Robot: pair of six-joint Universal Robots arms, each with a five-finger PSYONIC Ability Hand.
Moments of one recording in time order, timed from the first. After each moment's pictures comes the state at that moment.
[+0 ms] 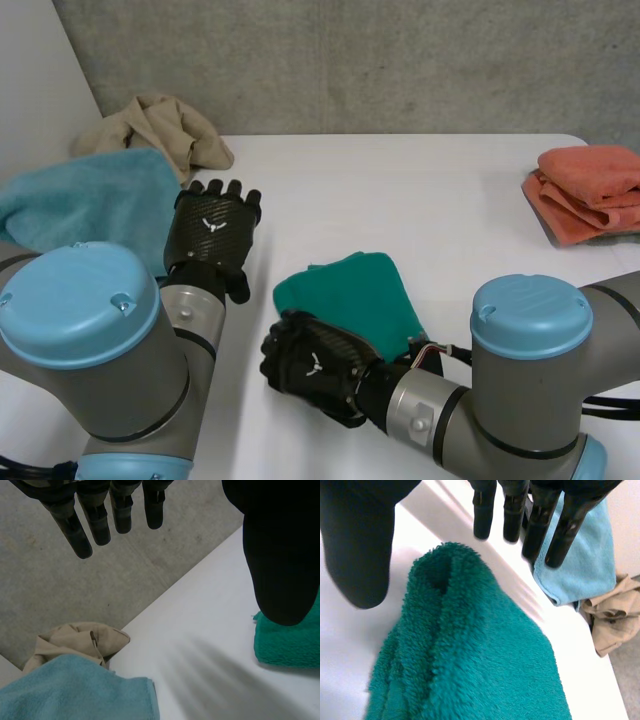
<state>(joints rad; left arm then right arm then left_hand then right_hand) 4.01 -1.87 -1.67 3.47 -1.93 3.51 2.24 -1.14 1.71 -0.15 1.00 2.13 0.19 0.20 0.21 0.20 0.05 0.29 0.34 0.35 0.35 0.17</state>
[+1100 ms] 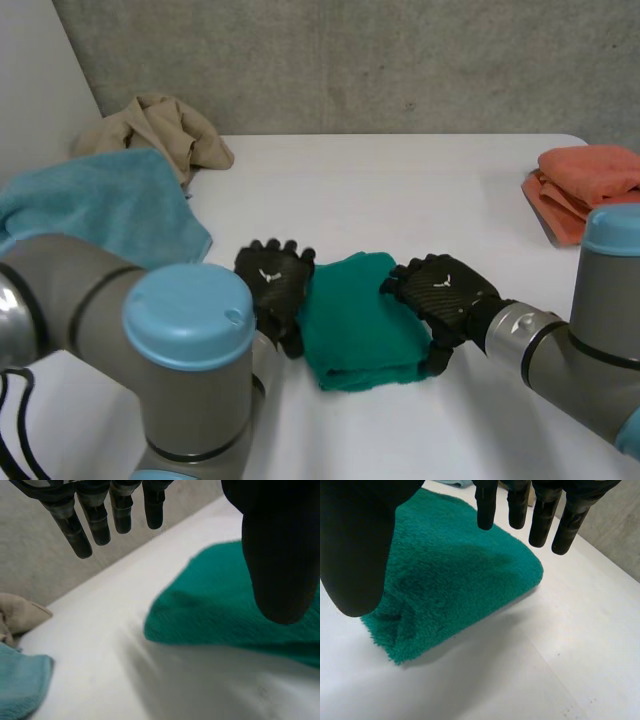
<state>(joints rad) 3.89 -2.01 -1.53 3.26 -1.93 3.29 1.94 -1.22 1.71 0.03 1.18 2.62 0.19 0.20 0.21 0.20 0.05 0.20 0.22 0.23 0.23 0.06</state>
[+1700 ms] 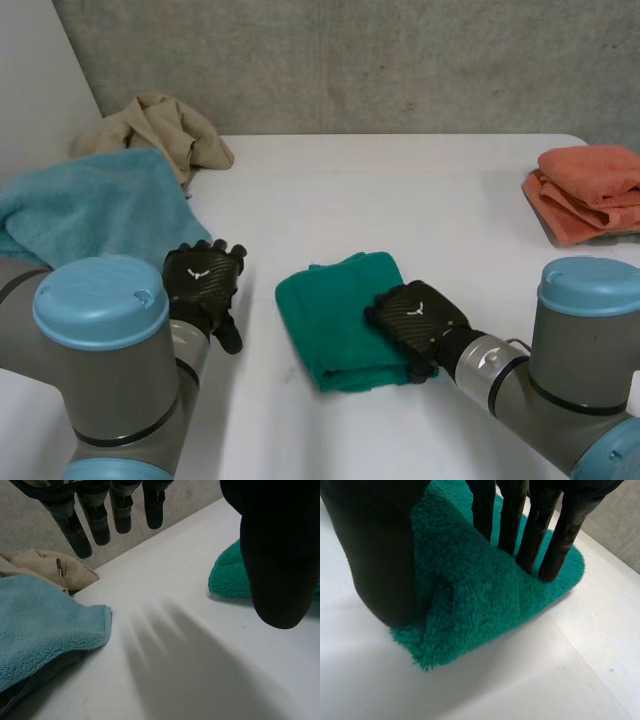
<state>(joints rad) 4.06 -1.91 -1.73 3.33 -1.92 3.29 2.01 -1.12 1.79 -0.19 1.19 2.63 0.19 0.20 0.21 0.20 0.05 0.50 0.60 0.59 0.58 0.38</state>
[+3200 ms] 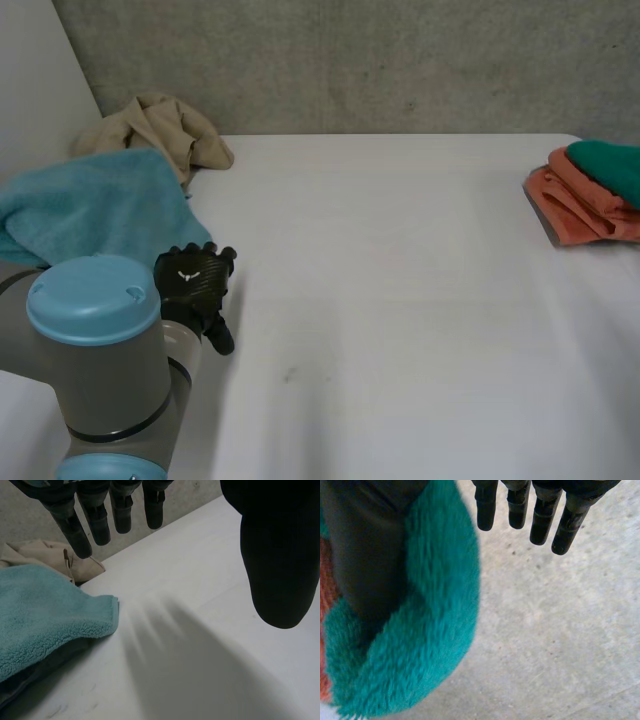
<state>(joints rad) 4.09 -1.91 -1.75 3.33 -1.92 3.28 1.25 -0.67 0.86 -0.25 1.14 2.51 0.19 0.20 0.21 0.20 0.05 0.20 0.22 0.21 0.23 0.07</state>
